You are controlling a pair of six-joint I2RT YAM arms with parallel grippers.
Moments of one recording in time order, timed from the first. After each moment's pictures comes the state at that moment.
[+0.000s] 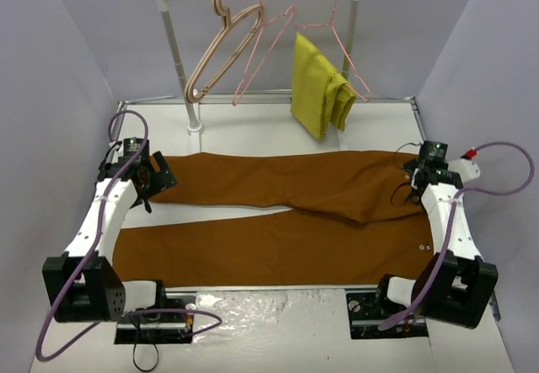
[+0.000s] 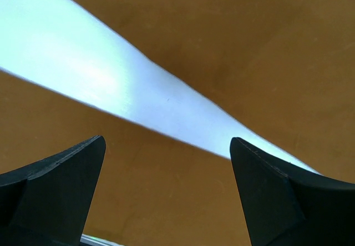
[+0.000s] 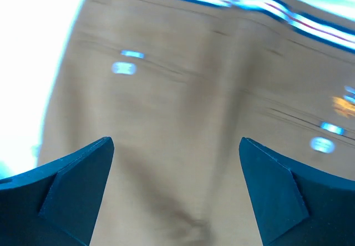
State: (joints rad) left arm 0.01 1.22 1.01 -0.81 -0.17 -0.50; right arm -0.30 1.21 0.85 -0.61 0.41 0.93
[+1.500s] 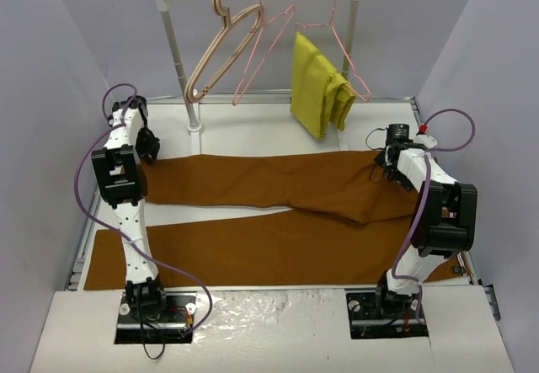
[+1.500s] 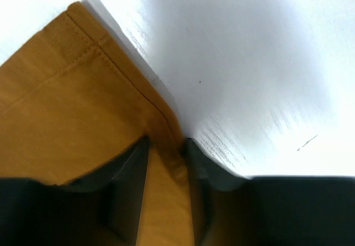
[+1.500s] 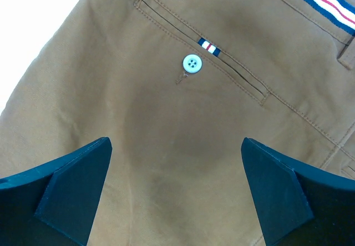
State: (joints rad) left arm 0.18 2.44 2.19 -1.14 -0.19 -0.78; right arm -0.10 1.70 1.11 -0.48 0.49 0.72
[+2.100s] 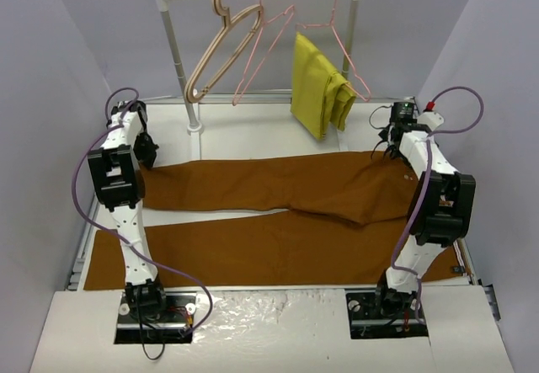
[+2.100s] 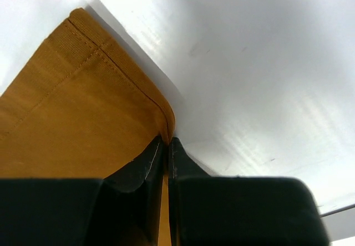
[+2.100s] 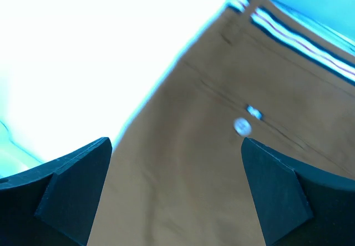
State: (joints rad) left arm 0.18 2.36 2.06 -1.11 -0.20 -0.68; right arm -0.10 1.79 1.33 -0.49 0.52 0.74
